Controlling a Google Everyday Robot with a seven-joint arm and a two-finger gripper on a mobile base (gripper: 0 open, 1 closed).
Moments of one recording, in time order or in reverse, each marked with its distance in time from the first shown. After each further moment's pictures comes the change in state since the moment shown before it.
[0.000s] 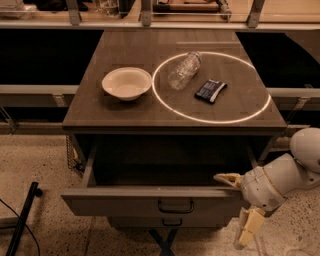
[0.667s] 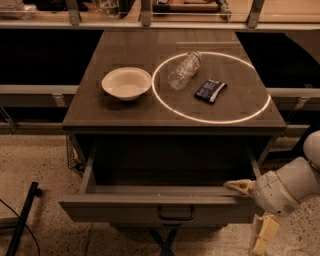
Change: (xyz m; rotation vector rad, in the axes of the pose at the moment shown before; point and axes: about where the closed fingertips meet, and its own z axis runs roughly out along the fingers) arm 0.012 0.022 -0.018 -0.023 0.020 0.007
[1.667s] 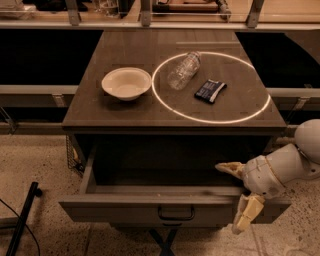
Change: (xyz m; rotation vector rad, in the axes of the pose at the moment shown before) arm -0.025 -0.049 0.000 0.086 -0.066 -0.025
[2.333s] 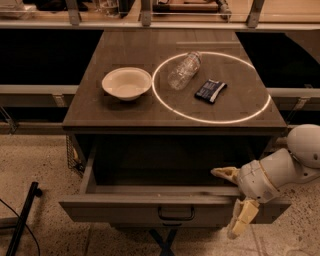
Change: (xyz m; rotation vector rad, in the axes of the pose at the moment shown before) arm 0.002 0.006 0.017 -0.032 -0.003 0.008
